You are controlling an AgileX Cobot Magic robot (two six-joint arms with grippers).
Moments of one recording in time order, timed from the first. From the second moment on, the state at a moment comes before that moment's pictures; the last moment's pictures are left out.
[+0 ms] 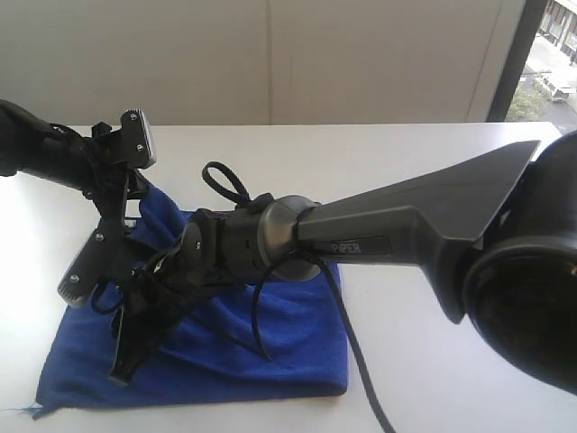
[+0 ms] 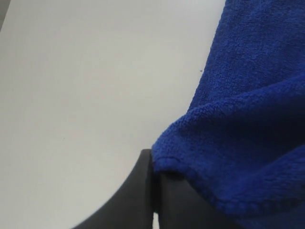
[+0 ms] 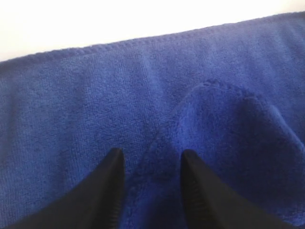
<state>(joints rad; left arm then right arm) -0.13 2.07 -1.38 -1.00 0.43 2.11 0.78 2.21 -1.48 0.67 0.29 -1.06</state>
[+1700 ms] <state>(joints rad) -0.13 2.07 -1.38 -1.00 0.45 2.11 0.78 2.17 -1.48 0.34 0.42 -0.92</state>
